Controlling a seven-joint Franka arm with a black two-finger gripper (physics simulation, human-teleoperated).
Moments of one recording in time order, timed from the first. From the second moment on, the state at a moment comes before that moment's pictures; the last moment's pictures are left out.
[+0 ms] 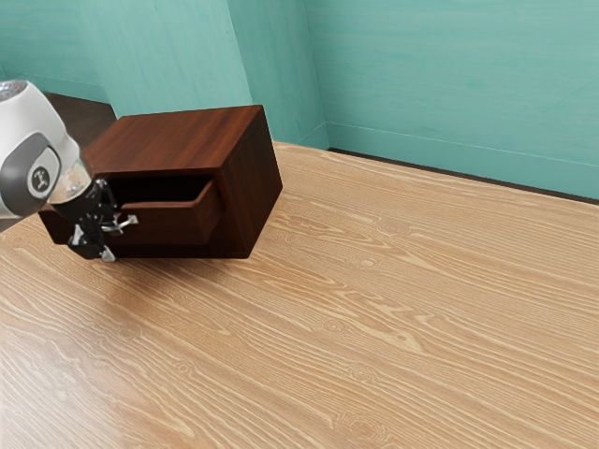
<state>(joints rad) 0.47 -0.01 0.07 -1.86 0.06 2.14 -1.65</state>
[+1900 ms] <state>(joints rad) 0.48 -0.19 0.09 -1.99 0.05 1.89 -1.68</state>
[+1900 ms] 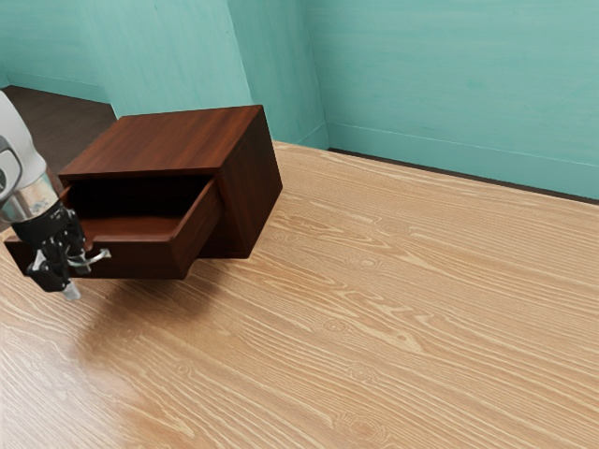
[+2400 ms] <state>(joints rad) 0.47 -0.19 0.09 -1.95 0.05 1.80 -1.70</state>
